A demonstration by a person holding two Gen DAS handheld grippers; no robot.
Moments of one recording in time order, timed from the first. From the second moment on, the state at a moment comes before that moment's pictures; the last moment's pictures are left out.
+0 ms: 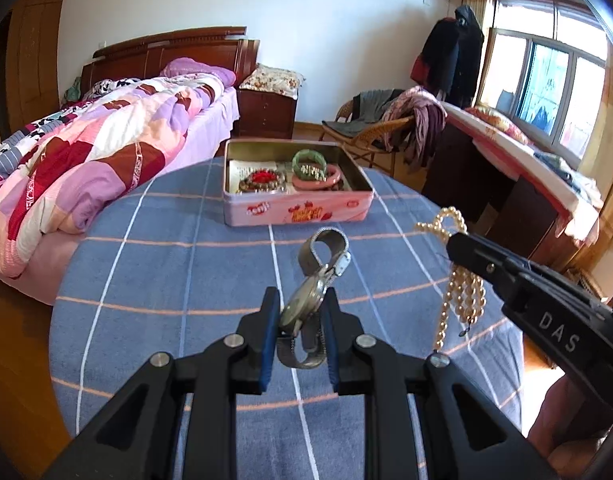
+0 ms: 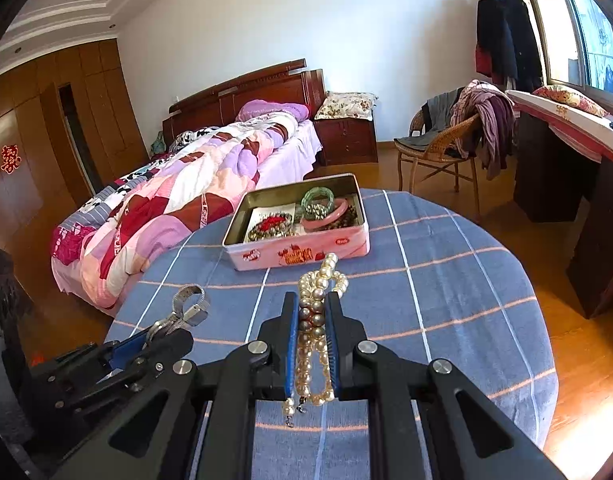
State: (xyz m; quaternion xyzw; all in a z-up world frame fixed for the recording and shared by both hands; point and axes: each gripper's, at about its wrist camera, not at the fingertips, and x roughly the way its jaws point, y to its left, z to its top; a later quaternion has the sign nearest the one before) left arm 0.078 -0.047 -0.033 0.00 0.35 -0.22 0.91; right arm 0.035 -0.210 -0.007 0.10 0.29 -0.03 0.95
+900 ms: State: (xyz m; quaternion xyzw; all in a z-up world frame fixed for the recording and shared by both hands) left arm 0.206 -0.080 -0.008 -0.03 0.30 -0.21 0.93; right arm 0.183 -0.240 0.028 0.11 0.25 -0.04 0.96
